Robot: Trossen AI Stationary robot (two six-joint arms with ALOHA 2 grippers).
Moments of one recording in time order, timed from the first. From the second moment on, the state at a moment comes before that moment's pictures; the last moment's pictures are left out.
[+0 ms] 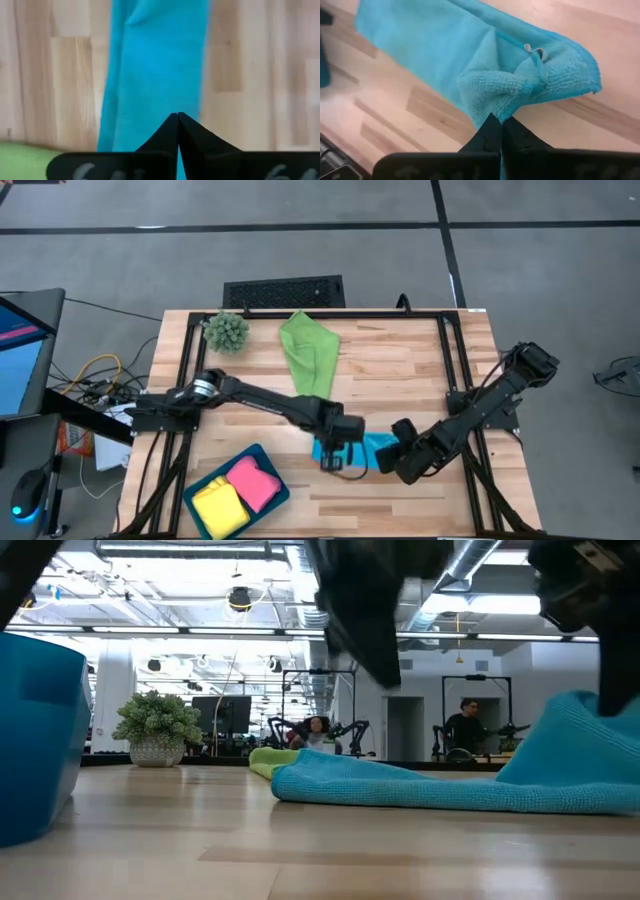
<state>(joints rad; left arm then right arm) -0.21 2.20 1.93 -0.92 0.02 -0.20 0.67 1.49 0.89 -0.67 0.27 1.80</state>
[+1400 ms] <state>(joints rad) -0.31 2.13 1.47 -0.38 -0.14 -0.42 0.41 1.49 0.92 -0.29 0.18 1.27</state>
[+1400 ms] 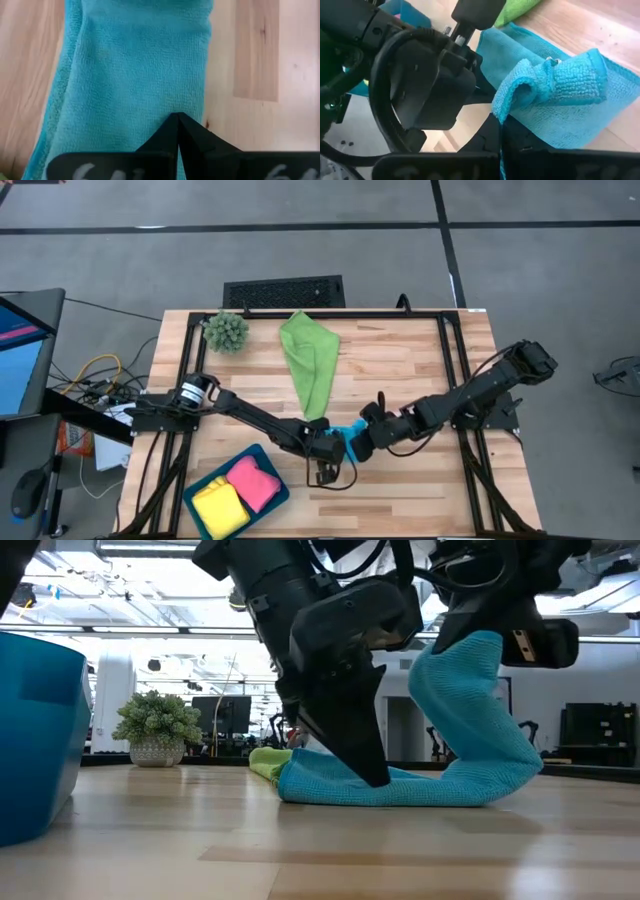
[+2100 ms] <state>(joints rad) -0.31 1.92 1.47 -0.73 -0.14 -0.36 0.37 1.49 0.92 -0.18 0.18 1.17</state>
